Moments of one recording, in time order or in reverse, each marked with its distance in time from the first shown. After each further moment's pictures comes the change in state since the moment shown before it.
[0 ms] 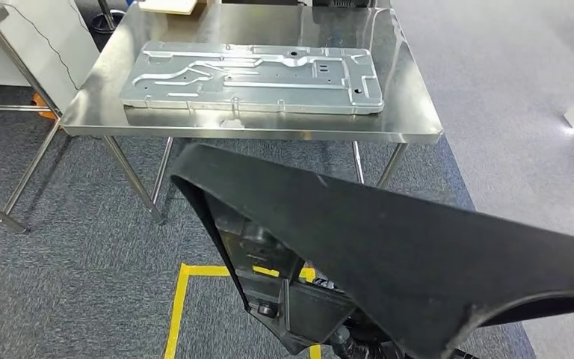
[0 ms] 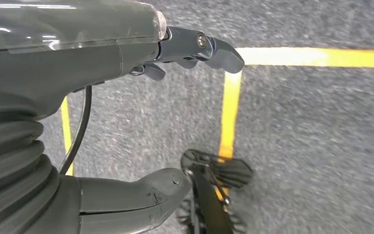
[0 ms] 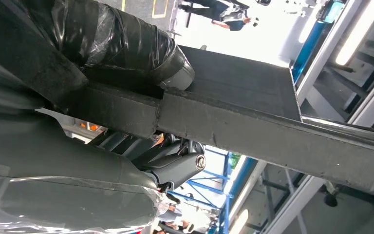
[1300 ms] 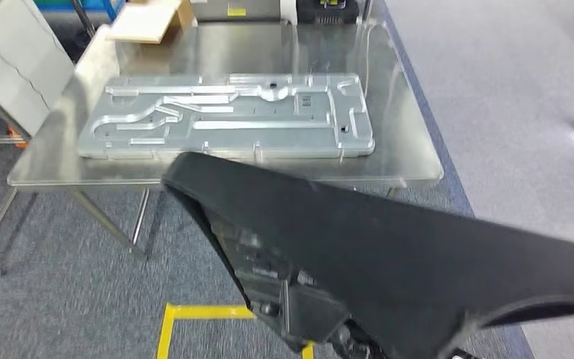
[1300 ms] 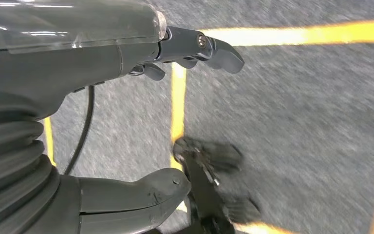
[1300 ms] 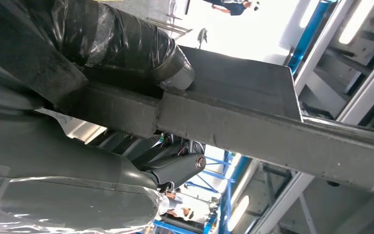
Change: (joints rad) left arm -0.006 -0.011 0.011 0.002 -0.002 -0.004 0.001; right arm -0.007 -0.001 -0.006 0.000 0.008 0.015 0.002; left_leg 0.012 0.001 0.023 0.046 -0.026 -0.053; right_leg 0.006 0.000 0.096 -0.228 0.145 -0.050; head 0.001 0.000
